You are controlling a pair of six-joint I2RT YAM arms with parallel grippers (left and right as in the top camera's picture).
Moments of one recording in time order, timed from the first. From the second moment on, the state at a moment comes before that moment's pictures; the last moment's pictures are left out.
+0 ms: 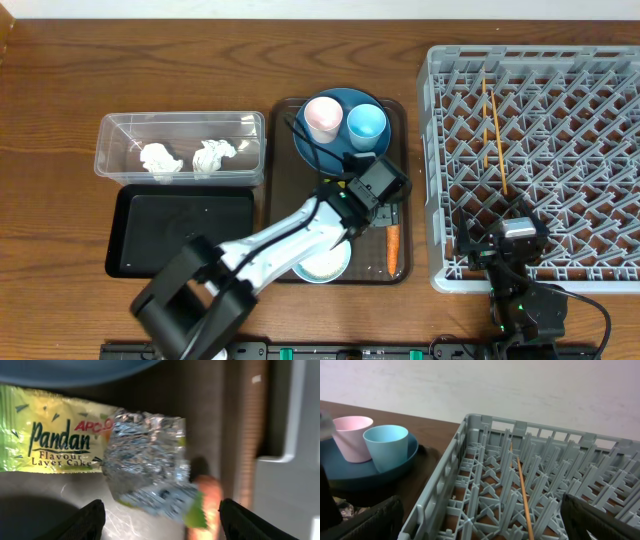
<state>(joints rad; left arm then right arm) -0.85 1.77 1.10 -0.46 -0.07 -0.89 0.08 0.01 0.01 -0.07 -0.03 -0.10</state>
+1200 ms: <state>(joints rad) -0.85 1.59 1.10 -0.68 -0.08 -0.91 0.08 0.01 0.01 -0.07 -0.03 -0.10</state>
